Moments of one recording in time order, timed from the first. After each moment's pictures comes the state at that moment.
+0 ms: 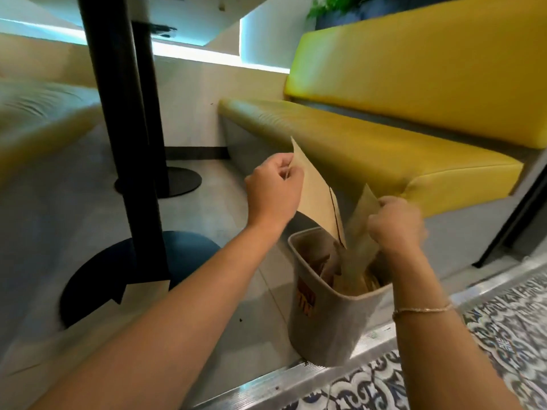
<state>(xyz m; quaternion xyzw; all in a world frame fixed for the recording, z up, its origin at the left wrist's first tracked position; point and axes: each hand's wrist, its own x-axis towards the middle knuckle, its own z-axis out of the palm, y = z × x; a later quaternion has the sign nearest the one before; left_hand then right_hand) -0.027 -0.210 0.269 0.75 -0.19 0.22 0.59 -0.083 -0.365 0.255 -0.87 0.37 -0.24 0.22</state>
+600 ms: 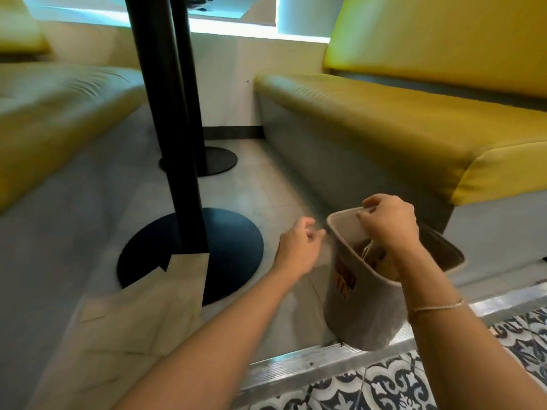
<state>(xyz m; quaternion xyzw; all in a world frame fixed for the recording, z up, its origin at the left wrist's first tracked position) -0.008 -0.202 0.137 0.85 -0.15 -0.05 0.50 -0.047 -0.334 0.206 -0.91 0.25 -0.16 0.30</state>
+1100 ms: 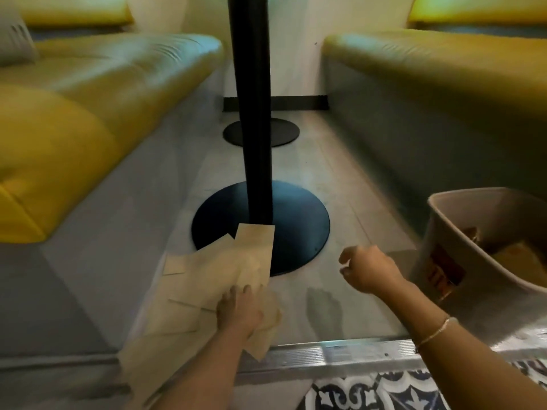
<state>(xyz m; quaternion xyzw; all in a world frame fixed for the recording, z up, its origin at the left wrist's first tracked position) -0.011 0.013 -0.051 0.98 0.07 -0.17 0.10 -0.014 -0.210 0.082 -0.99 0.03 0.11 0.11</state>
